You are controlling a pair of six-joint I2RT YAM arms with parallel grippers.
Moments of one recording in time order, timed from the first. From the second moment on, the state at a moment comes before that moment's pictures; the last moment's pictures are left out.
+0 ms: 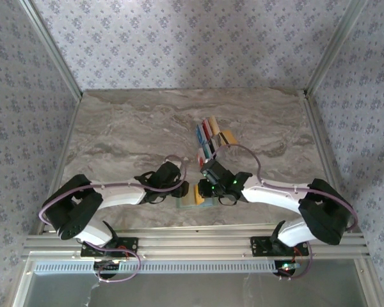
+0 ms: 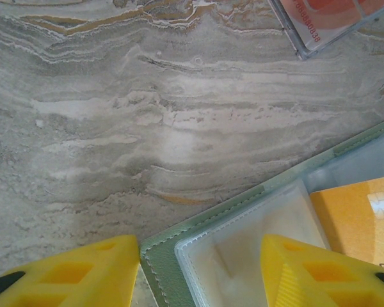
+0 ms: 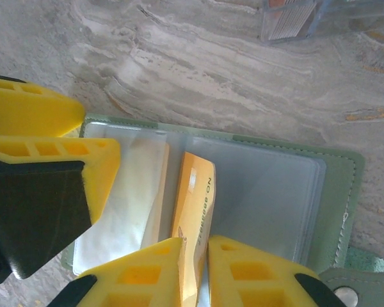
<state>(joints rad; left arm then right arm) -0.87 1.49 0.59 -0.01 -0.04 -0.60 0.93 1.43 0.73 -0.27 0.01 0.75</state>
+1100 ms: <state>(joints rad) -0.87 1.42 0.53 -0.04 0.00 -0.60 0.79 1.30 0.65 -0.23 -0.23 0.71</state>
